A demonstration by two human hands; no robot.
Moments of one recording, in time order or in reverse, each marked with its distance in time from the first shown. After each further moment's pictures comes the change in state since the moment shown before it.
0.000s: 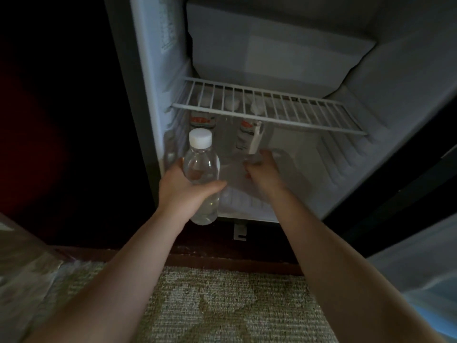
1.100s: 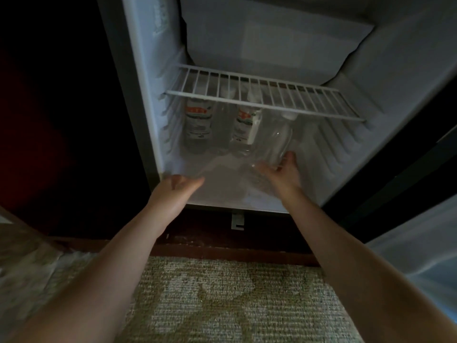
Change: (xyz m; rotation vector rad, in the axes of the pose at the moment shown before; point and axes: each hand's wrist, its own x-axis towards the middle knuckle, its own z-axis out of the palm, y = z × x) left_hand -0.002 -0.026 -0.010 0.114 -0.236 -0.214; right_hand -0.022 0.036 -0.041 0.048 0.153 -0.088
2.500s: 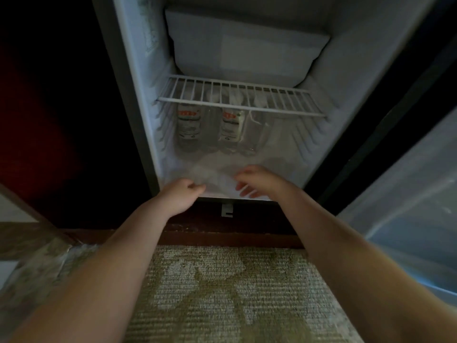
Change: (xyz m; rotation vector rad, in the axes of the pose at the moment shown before) left_hand -0.023 0.016 0.014 0.501 -0.132 0.074; right_hand -0.048 -0.040 -0.023 -0.287 -0.612 0.224
